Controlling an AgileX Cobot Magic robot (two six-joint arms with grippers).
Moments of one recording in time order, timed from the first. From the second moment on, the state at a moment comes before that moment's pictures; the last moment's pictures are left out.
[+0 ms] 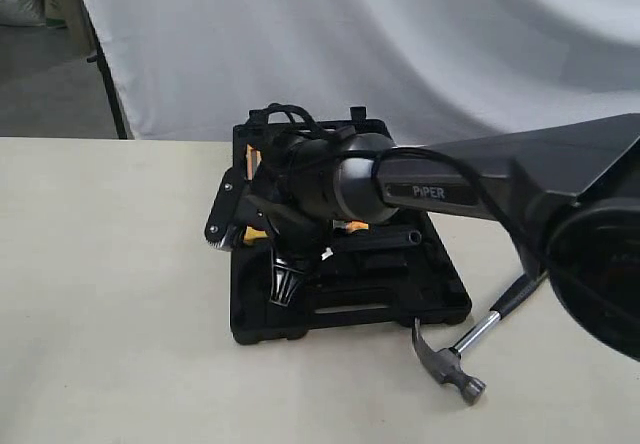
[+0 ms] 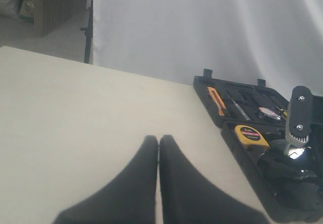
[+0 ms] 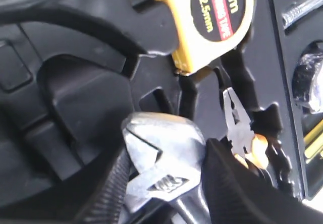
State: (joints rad) left arm 0.13 0.00 -0.01 0.02 0.10 -0.31; right arm 0.91 2.23 -1.65 -0.64 0.74 -0.13
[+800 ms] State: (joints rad) left arm 0.13 0.00 -0.01 0.02 0.10 -0.31; right arm 0.91 2.26 -1.65 -0.65 0.68 -0.13
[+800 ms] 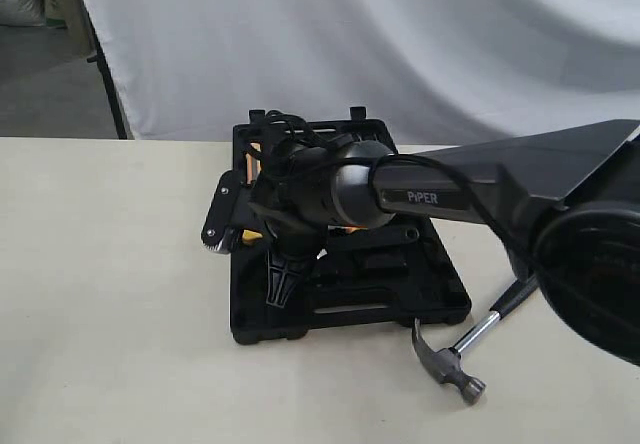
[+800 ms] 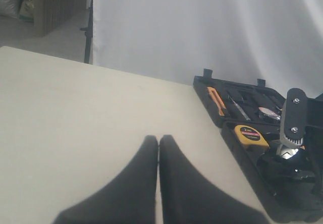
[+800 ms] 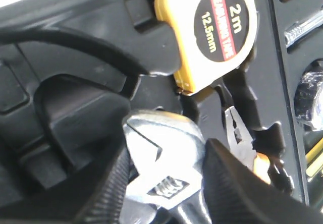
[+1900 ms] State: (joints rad) left arm 0.13 0.00 -0.01 0.02 0.10 -0.31; right arm 0.91 2.19 -1.65 -0.76 0.68 0.10
